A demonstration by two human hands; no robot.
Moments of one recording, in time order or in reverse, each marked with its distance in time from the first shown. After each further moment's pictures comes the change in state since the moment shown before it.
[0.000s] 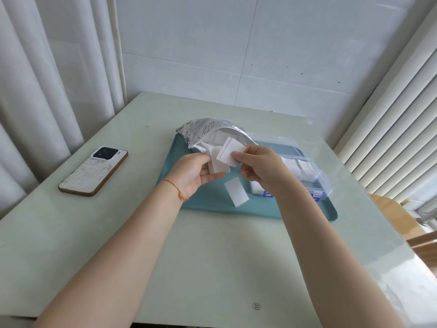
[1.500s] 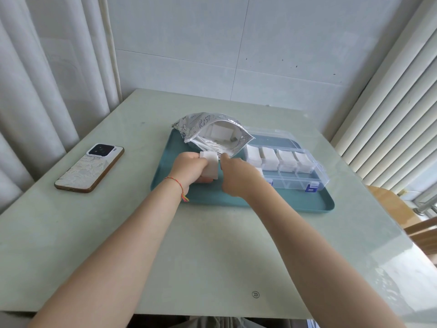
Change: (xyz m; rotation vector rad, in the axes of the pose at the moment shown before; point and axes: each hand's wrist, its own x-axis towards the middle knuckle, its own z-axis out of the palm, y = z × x) left_hand 0.007 -0.016 -0.005 0.435 0.191 0.074; right_hand -0.014 0.011 0.048 -1.346 -0.033 -0.066
